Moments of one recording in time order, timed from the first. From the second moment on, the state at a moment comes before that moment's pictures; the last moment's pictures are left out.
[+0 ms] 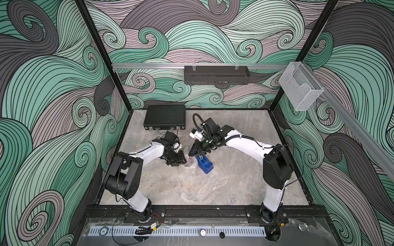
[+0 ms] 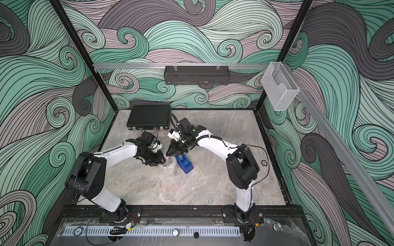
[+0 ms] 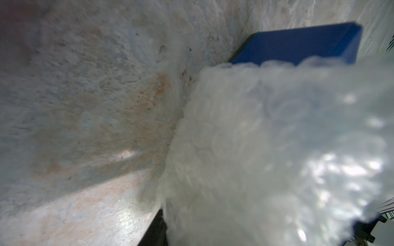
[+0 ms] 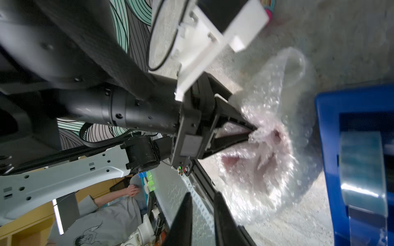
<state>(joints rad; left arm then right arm) -0.35 1.61 0.92 -0.66 0.49 -0.41 0.73 1.89 1.54 -0.71 -0.78 0.50</state>
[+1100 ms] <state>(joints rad) -0.38 1.61 0.92 -0.67 0.48 -0.42 0.78 1.81 1.15 -0.15 -0.90 0.78</state>
